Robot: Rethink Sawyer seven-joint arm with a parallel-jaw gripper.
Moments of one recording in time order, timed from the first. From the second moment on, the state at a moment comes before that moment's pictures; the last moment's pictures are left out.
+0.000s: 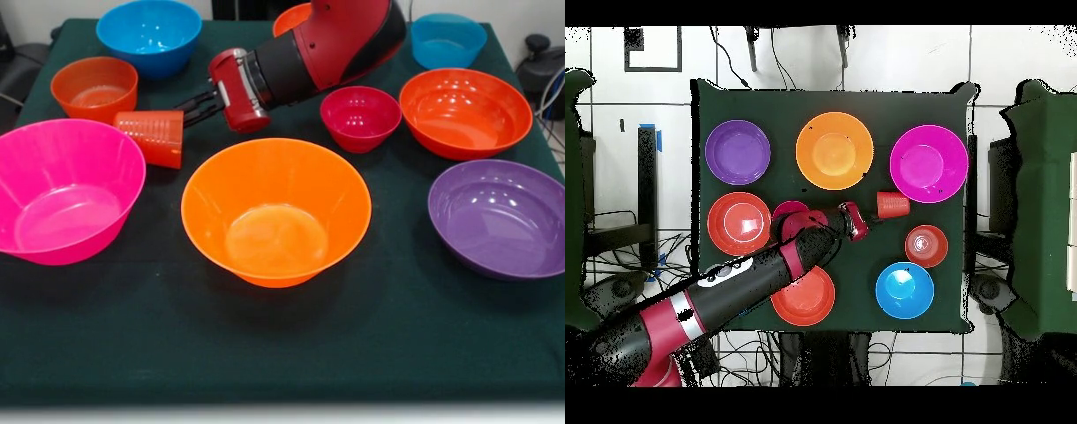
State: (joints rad) arm 0.50 0.56 -1.20 1.43 0.85 0.31 2.55
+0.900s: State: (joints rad) arm 0.54 0.42 -1.12 1.51 0.82 0.31 2.55
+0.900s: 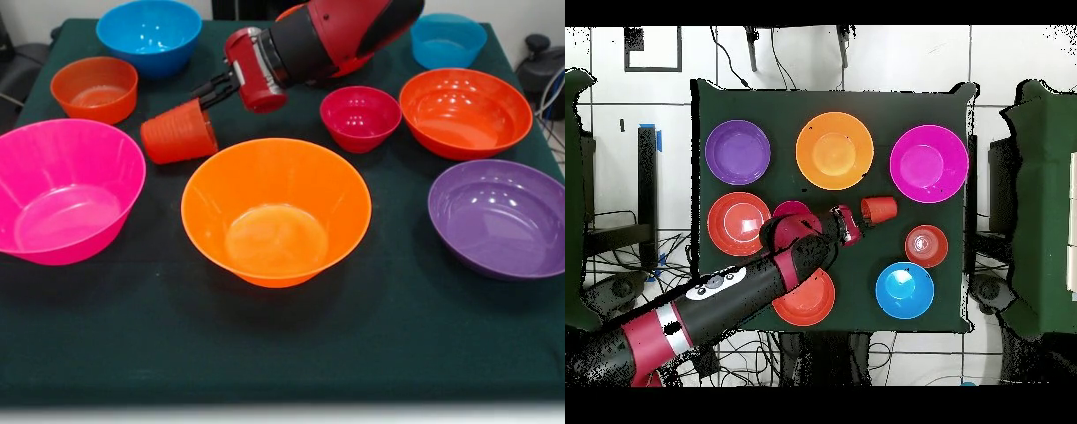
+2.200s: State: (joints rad) arm 0.20 -0.27 -0.70 1.82 0.19 -0.02 2.55
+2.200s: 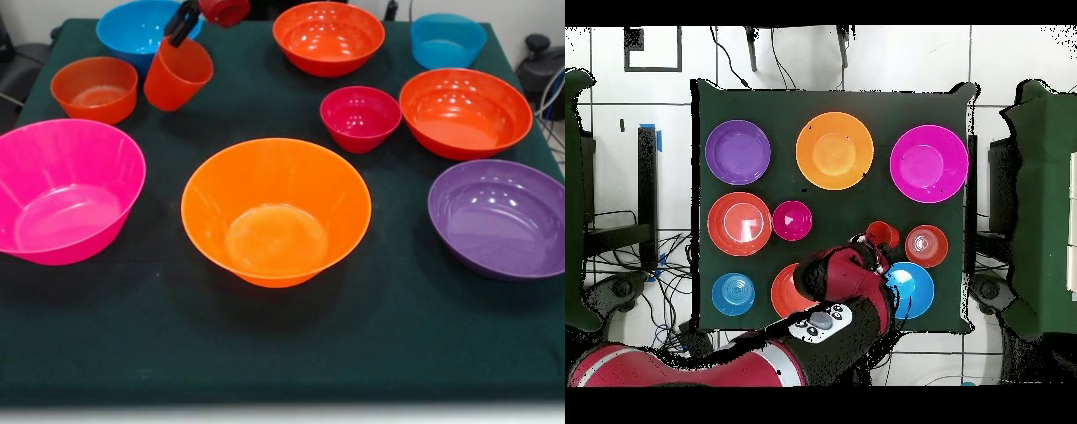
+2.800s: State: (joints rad) arm 0.16 -0.45 -0.58 1.86 0.06 -0.02 2.55
